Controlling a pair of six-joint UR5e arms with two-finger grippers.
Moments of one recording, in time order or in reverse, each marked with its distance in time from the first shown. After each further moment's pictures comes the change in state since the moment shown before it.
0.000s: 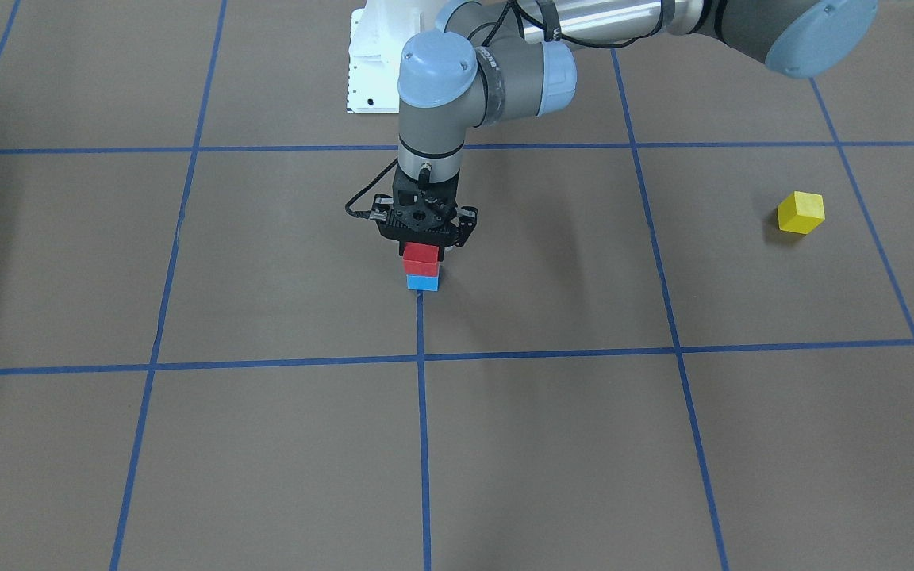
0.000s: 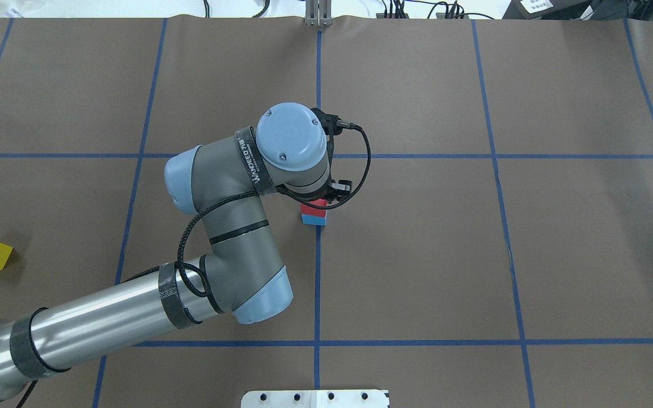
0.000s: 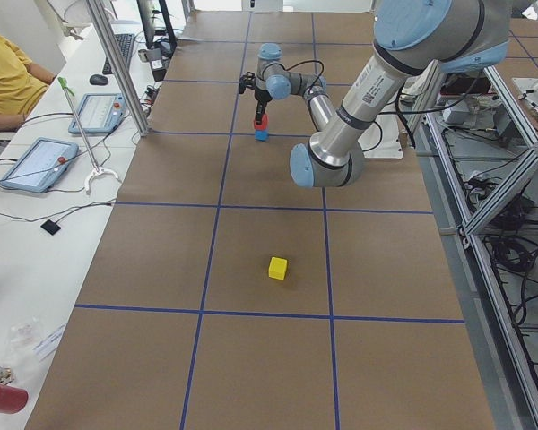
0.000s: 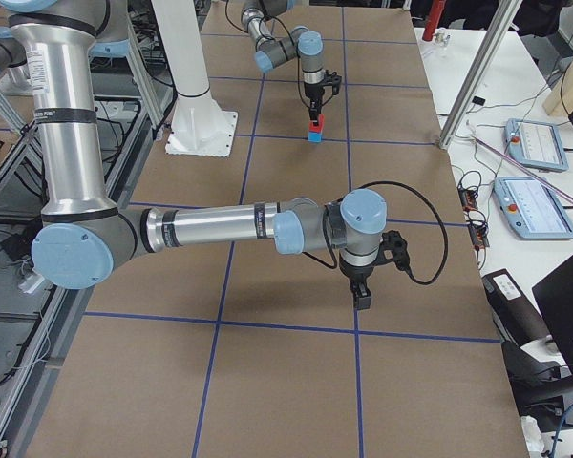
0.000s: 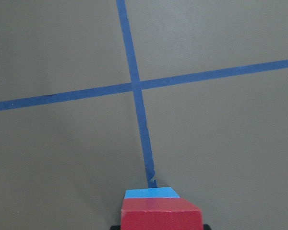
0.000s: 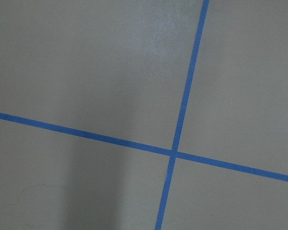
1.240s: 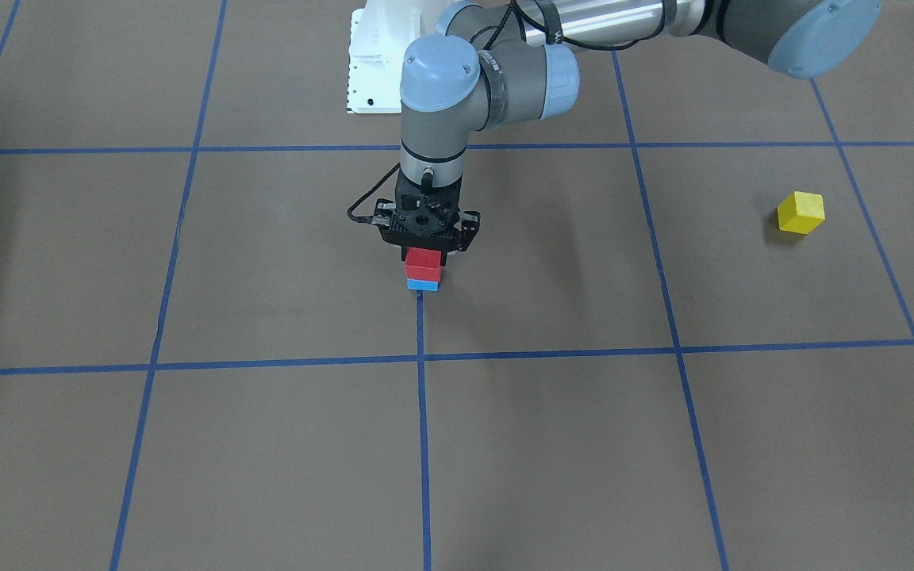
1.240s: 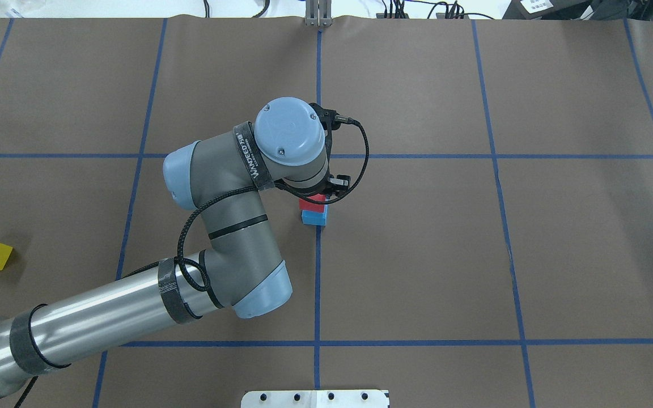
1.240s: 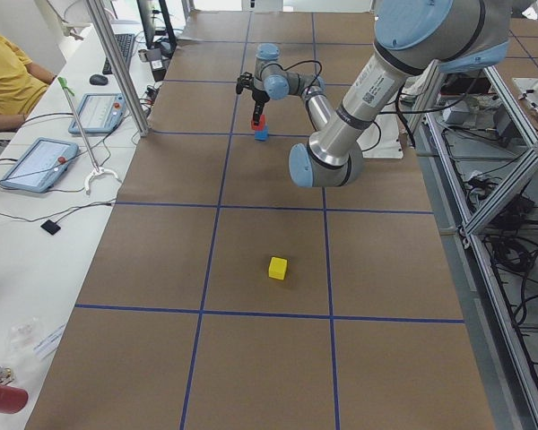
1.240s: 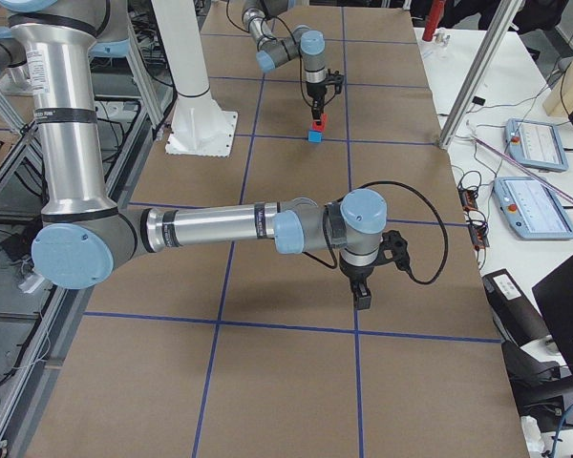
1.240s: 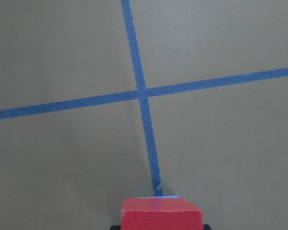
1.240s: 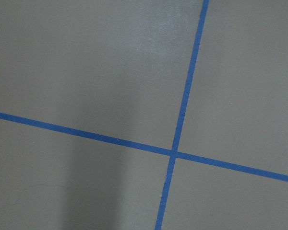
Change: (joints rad) left arm -0.012 -0.003 0.008 -0.002 0.001 0.001; right arm 0.000 0.001 0.000 0.000 0.000 0.000
